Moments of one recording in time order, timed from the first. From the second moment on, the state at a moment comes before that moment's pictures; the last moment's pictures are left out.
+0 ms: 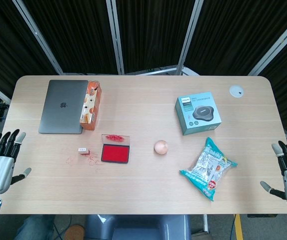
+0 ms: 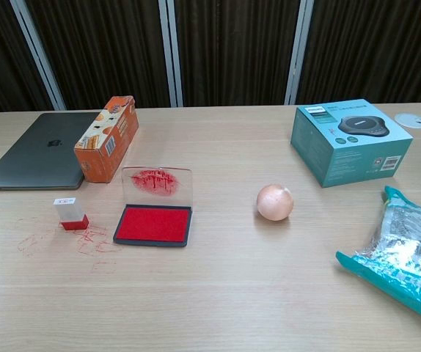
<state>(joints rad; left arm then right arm) -0.12 -1.17 -0.05 -1.73 1.55 1.54 0.35 0.02 -1.03 0.06 -1.67 -1.56 1.58 -0.02</state>
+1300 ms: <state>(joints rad) -0.46 -1.51 -0.22 -1.56 1.04 1.10 0.57 0.05 -1.05 0.08 -1.63 -1.48 1.49 0.00</state>
